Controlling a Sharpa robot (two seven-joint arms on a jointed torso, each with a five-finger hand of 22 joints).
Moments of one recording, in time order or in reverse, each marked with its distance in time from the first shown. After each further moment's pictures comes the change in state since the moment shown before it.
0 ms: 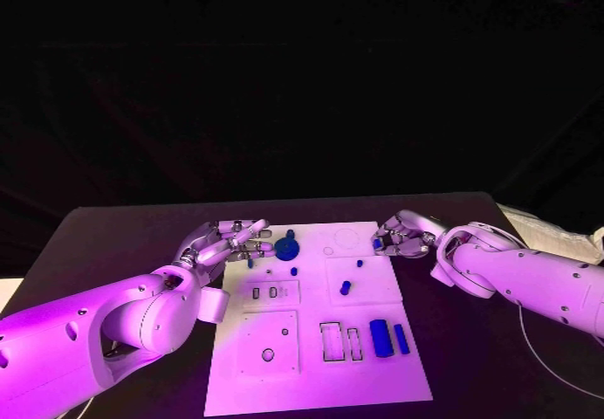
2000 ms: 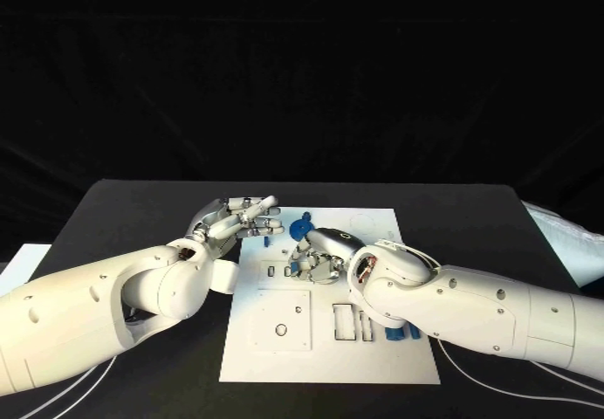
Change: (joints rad) left arm 0.000 0.008 0.000 -0.032 0.030 0.000 0.002; left_hand 0.000 0.000 -0.002 -0.003 0.000 0.000 0.000 0.000 0.000 0.000 0.000 -0.006 0.000 0.000 0.000 0.000 0.001 0.000 0.004 0.004 0.000 0.000; right arm -0.064 0.263 -0.017 0.303 -0.279 -0.052 -0.412; right_hand -0.029 0.036 0.014 0.004 0.001 0.000 0.000 0.002 0.001 0.015 -0.011 0.014 0.012 0.003 -0.011 -0.004 -0.001 0.000 -0.005 -0.017 0.000 -0.009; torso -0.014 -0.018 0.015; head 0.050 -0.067
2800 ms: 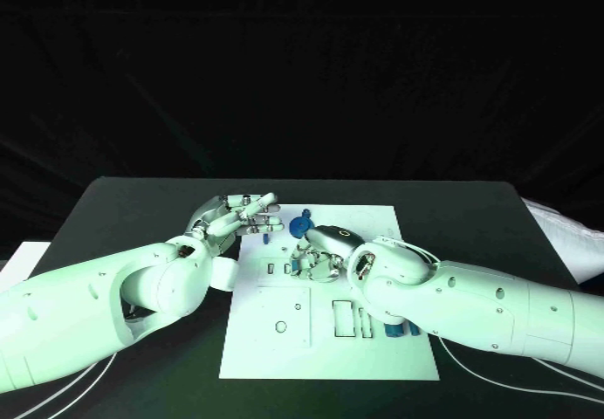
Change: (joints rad) left arm 0.000 -0.001 0.000 0.001 0.001 0.000 -0.001; left_hand 0.000 0.000 0.000 0.000 0.000 0.000 0.000 0.000 0.000 0.000 0.000 0.000 0.000 0.000 0.000 0.000 0.000 0.000 0.000 0.000 0.000 0.000; right arm -0.002 0.000 0.003 -0.001 -0.057 0.025 -0.022; right_hand -0.060 -0.056 -0.024 0.007 0.029 0.006 -0.006 -0.018 -0.005 -0.061 0.007 -0.137 -0.103 0.000 0.000 -0.014 0.001 0.000 -0.009 0.002 -0.012 -0.028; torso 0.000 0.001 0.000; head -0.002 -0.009
